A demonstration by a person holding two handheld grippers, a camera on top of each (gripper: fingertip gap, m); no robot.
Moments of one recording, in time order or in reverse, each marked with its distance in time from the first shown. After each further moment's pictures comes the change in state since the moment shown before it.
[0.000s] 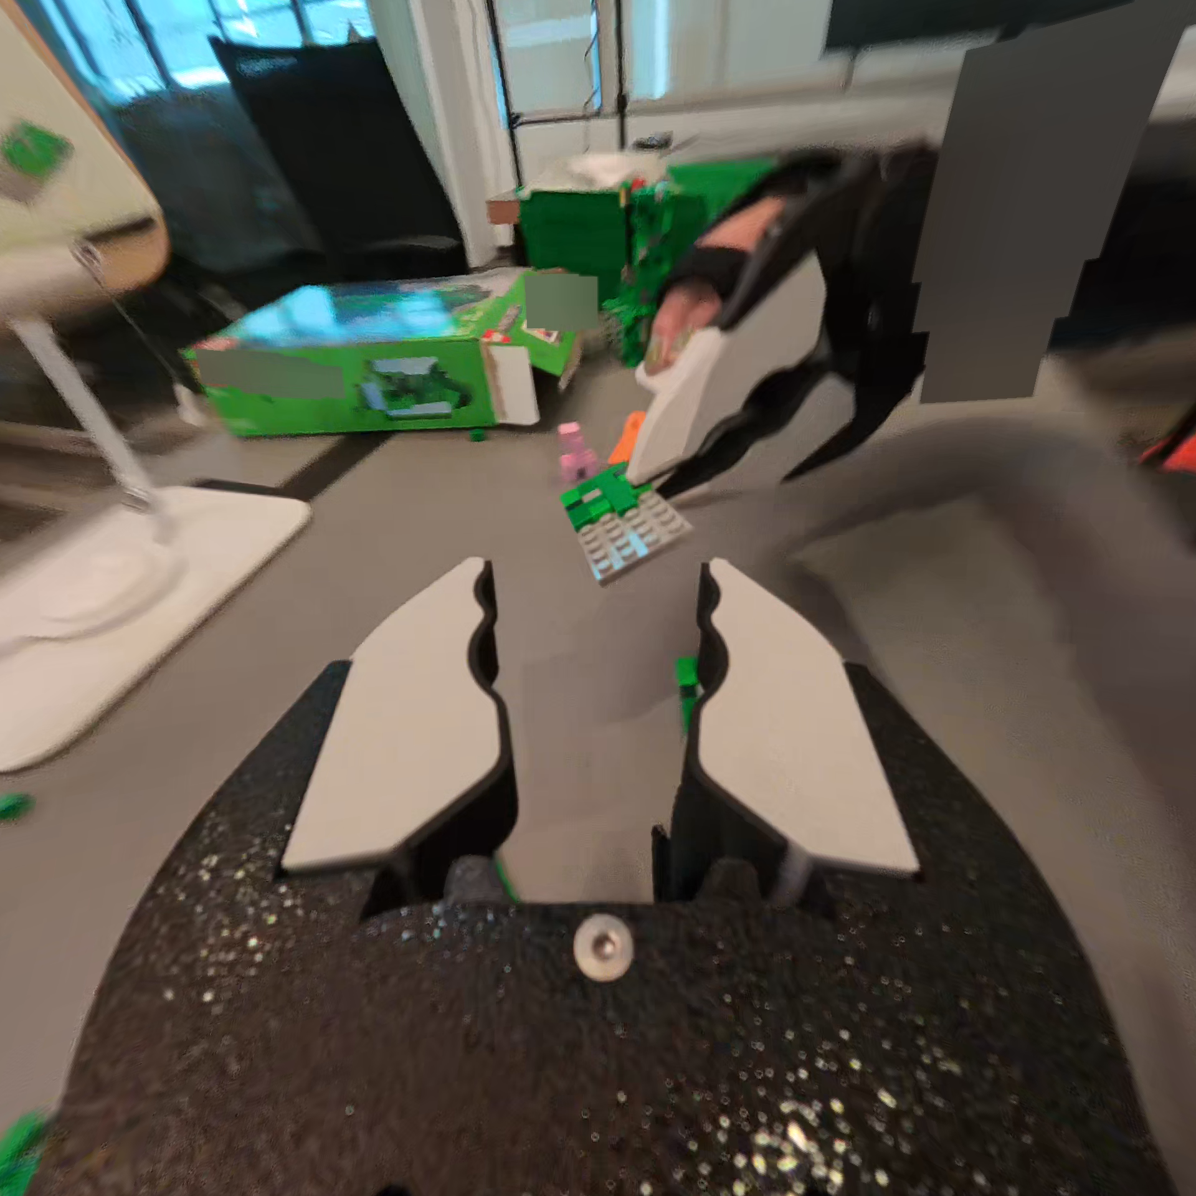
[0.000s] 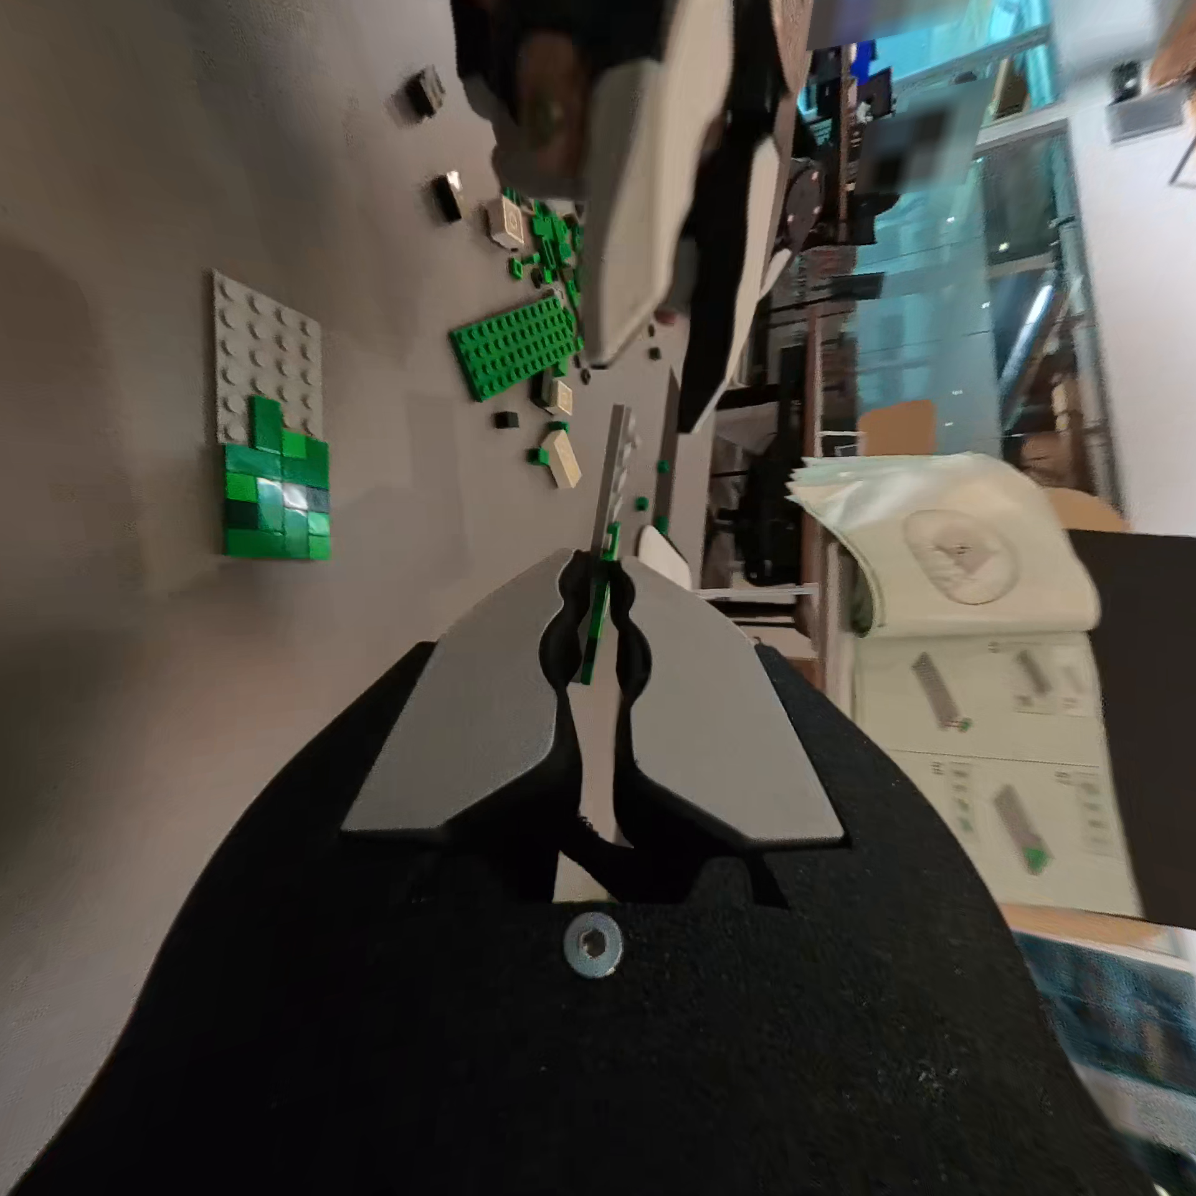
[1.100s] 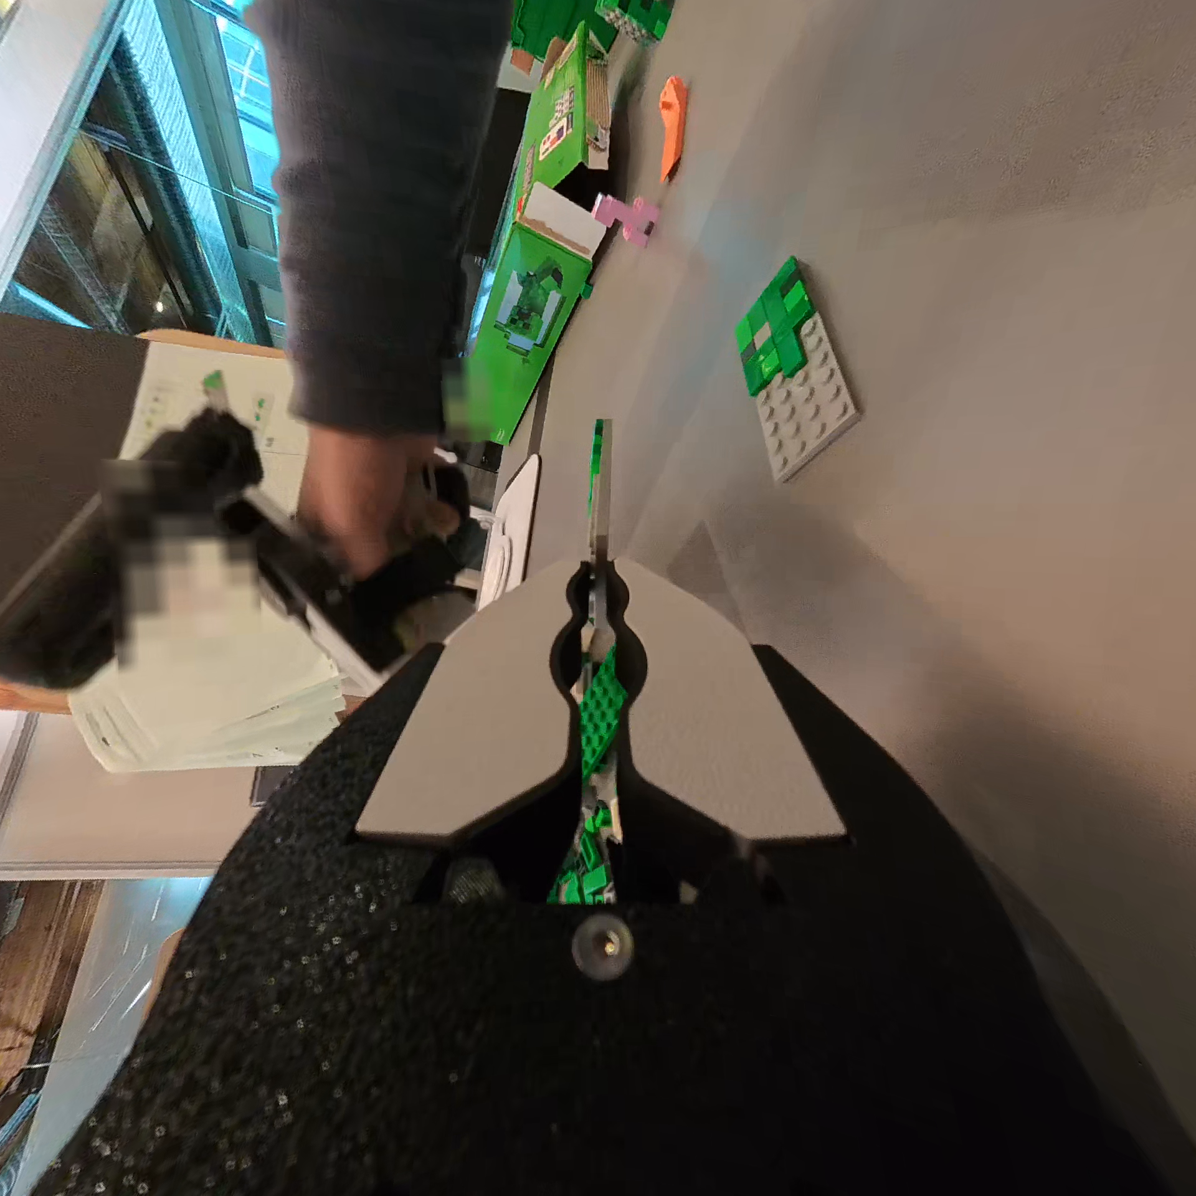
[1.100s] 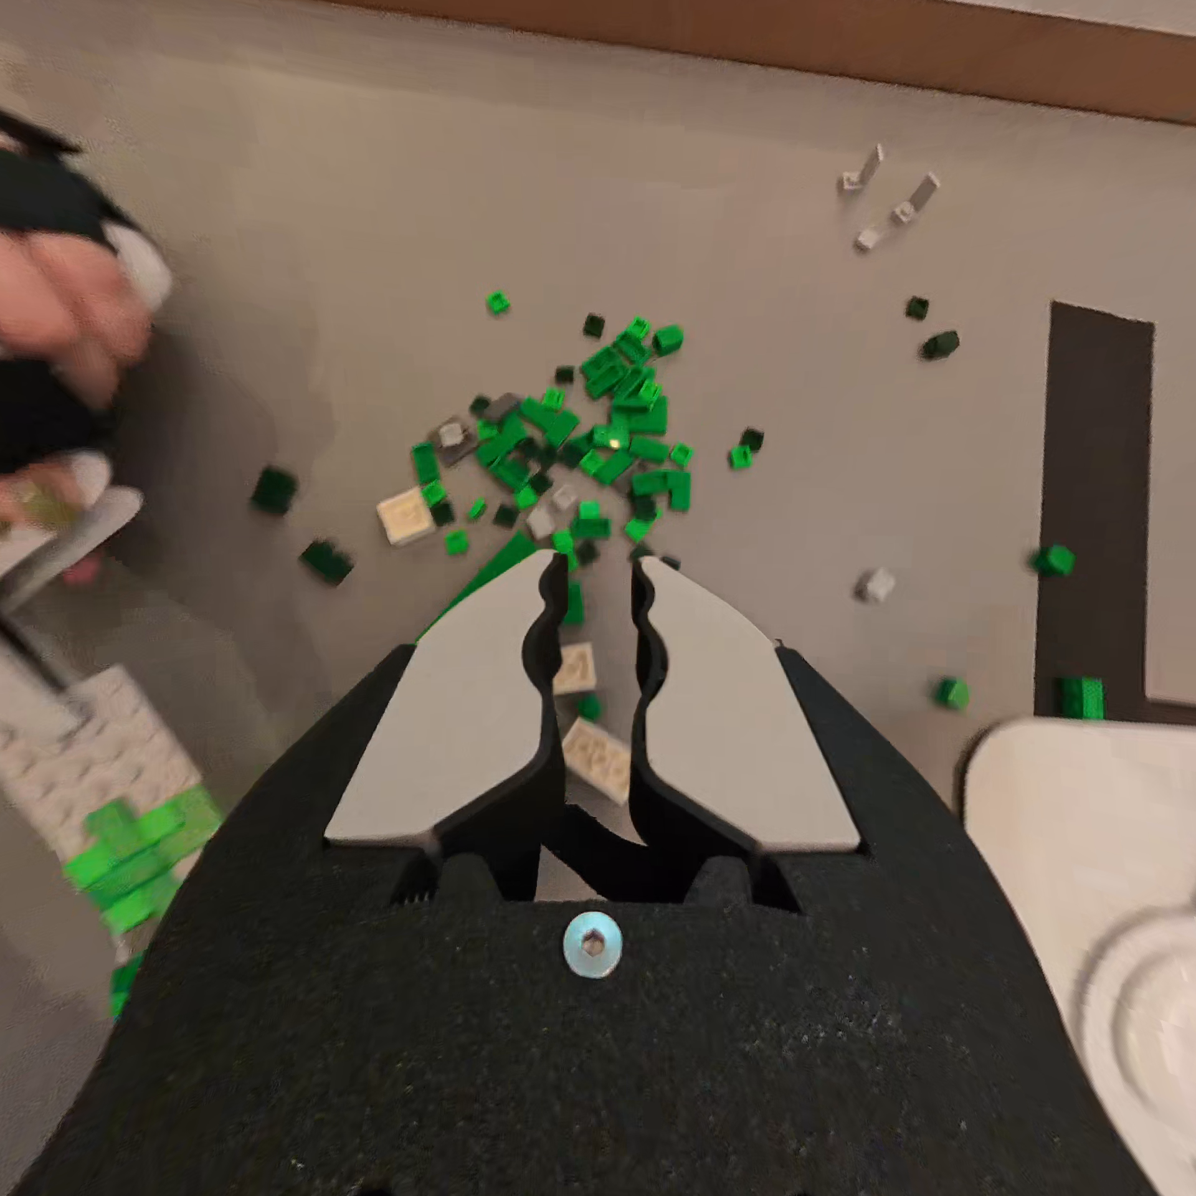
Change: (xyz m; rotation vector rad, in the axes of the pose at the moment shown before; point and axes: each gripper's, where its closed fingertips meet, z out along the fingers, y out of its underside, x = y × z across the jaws) left arm 0.011 0.062 -0.061 -0.261 -0.327 0.970; right arm 0.032 -0.036 0.199 -0.011 -0.782 0.772
